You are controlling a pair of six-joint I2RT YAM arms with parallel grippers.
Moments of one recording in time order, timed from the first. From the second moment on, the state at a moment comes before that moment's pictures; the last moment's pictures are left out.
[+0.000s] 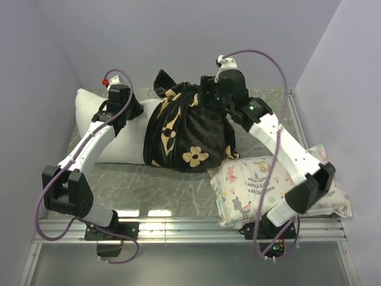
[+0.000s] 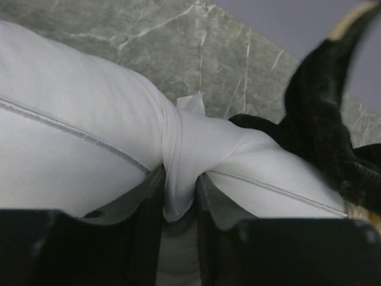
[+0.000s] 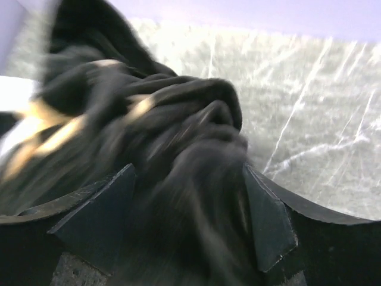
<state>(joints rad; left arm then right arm) -0.22 1.47 1.26 -0.34 -0.15 -0.65 0.59 1.60 1.71 -0.53 0.22 0.30</state>
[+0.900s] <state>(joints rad) -0.21 1.52 1.39 -0.33 -0.02 -0.65 0.91 1.78 1.47 -0.29 0.36 0.34</state>
